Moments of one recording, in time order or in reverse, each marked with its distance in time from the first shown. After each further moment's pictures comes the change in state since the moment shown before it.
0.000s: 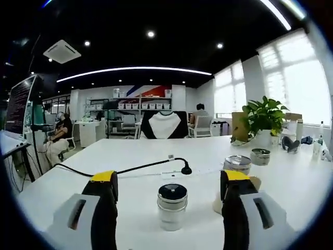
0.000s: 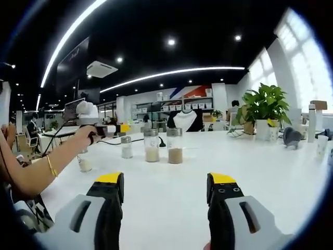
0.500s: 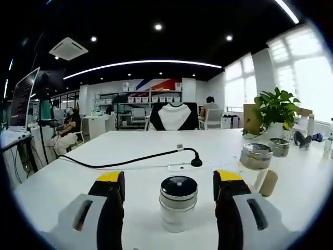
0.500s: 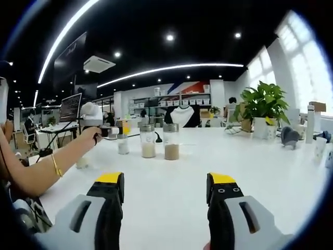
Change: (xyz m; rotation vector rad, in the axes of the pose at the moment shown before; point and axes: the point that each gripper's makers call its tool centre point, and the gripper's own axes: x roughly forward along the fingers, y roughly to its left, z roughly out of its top) left arm 0.021 0.007 -0.032 0.006 0.065 0.083; right arm 0.006 -0.005 -0.005 -0.015 0.048 -0.020
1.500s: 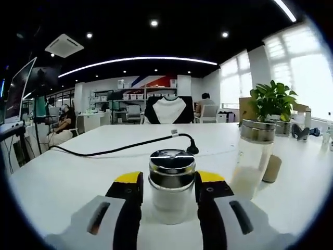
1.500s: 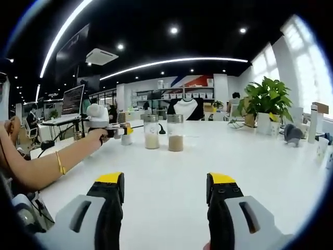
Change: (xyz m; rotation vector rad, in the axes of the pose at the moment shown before) left arm 0.017 -0.001 -0.035 0.007 0.019 -0.030; right arm -0.001 0.010 -0.014 -0.011 0.050 0.029
